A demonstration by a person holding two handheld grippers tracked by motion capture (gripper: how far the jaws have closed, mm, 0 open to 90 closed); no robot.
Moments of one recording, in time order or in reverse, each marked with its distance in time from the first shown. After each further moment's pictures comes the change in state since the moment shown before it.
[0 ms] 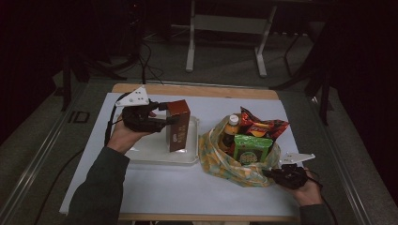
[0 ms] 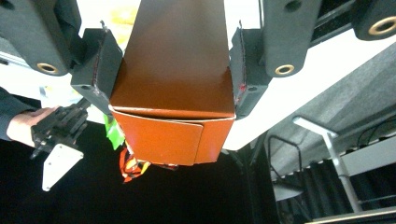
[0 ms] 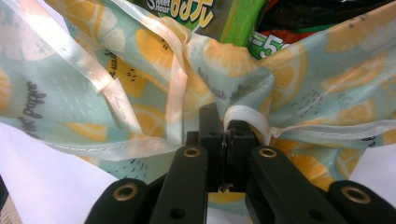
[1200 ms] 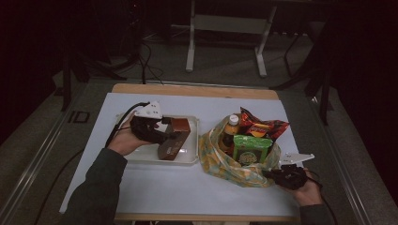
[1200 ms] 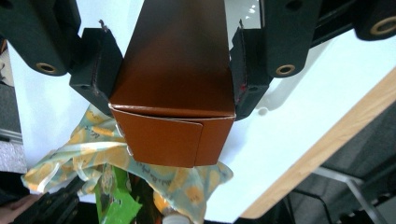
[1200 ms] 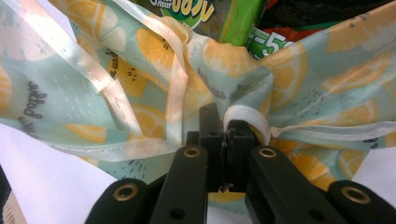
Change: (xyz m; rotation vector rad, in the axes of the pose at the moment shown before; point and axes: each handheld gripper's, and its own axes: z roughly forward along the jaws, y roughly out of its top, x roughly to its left) left arm -0.002 -0.027 0.034 0.257 -0.062 0.097; right arm 0.001 0.000 0.001 0.008 0.007 -0.003
